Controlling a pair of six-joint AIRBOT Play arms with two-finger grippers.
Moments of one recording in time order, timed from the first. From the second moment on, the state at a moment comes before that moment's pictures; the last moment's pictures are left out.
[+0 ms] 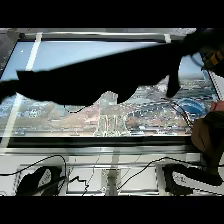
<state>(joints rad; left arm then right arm) 0.29 -0.80 0.92 1.57 -0.81 -1.64 0.11 -1.32 1.93 -1.54 1.47 1.25</state>
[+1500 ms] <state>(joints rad) 0.29 -1.07 0.79 1.49 -0.82 -1.45 -0.10 -1.36 1.22 -1.51 1.13 1.40</state>
